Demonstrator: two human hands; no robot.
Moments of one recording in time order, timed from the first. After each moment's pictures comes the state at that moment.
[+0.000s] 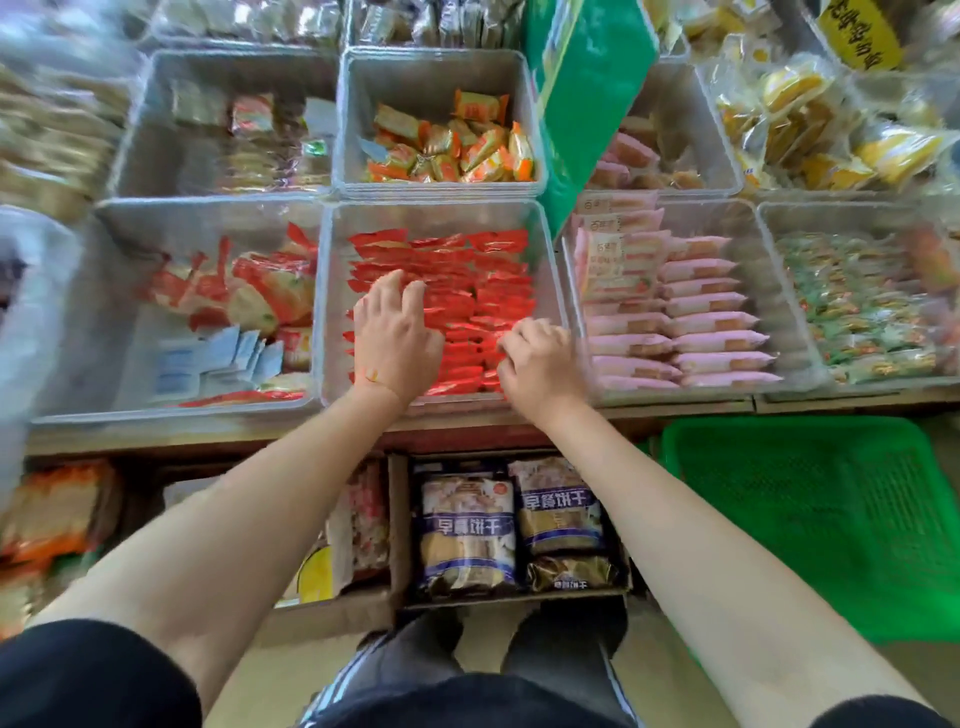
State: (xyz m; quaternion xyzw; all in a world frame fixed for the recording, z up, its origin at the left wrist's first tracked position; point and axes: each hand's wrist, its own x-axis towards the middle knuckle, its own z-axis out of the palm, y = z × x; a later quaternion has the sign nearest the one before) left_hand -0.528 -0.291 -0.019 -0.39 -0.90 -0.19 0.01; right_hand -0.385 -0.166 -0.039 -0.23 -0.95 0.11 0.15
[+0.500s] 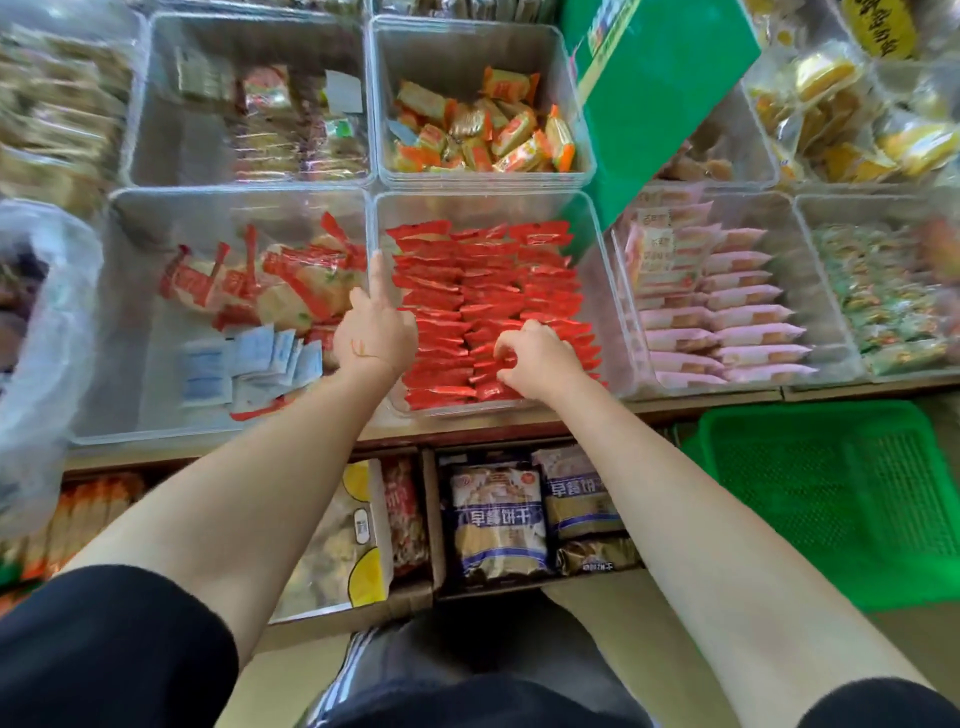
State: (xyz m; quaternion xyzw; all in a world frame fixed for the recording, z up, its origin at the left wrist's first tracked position) left_hand -0.612 -0.326 -0.034 -0.24 -0.94 -0.16 -0.16; right_hand -0.460 -0.197 -0.026 -0.33 -0.91 0.19 -0.18
